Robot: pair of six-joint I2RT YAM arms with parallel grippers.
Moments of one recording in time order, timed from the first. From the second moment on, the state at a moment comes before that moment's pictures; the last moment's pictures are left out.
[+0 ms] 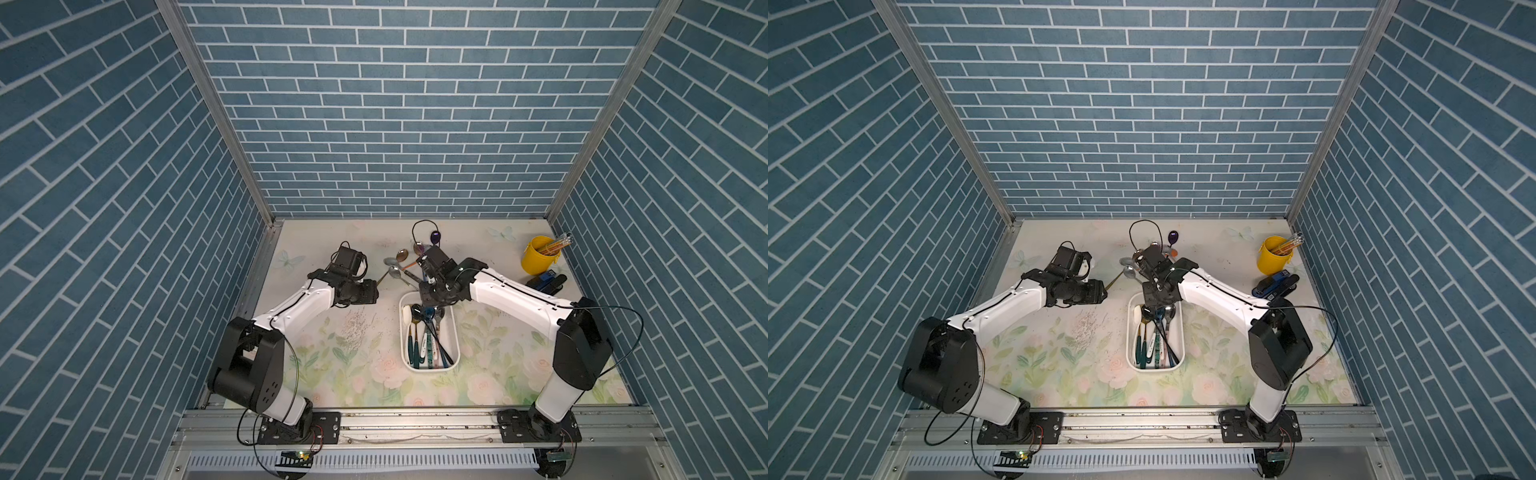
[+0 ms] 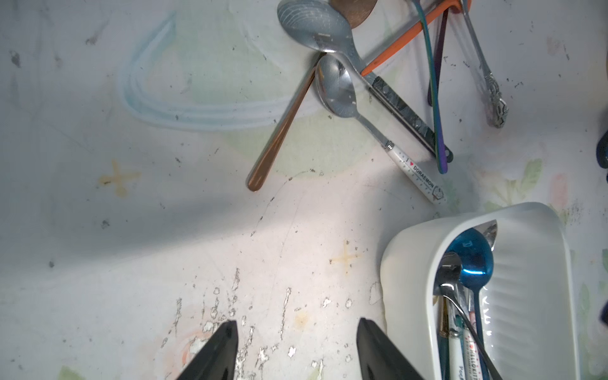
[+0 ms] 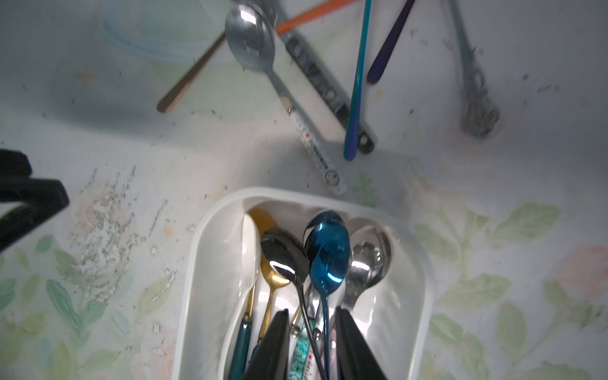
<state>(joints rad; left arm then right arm) -0.38 1.53 1.03 -0.54 0.17 -0.35 0.79 1.73 1.44 -0.83 0.10 0.47</state>
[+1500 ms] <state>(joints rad) -0.38 1.58 1.10 -0.64 0.11 -0.36 0.42 2.45 2.10 -0.85 -0.13 -0.17</state>
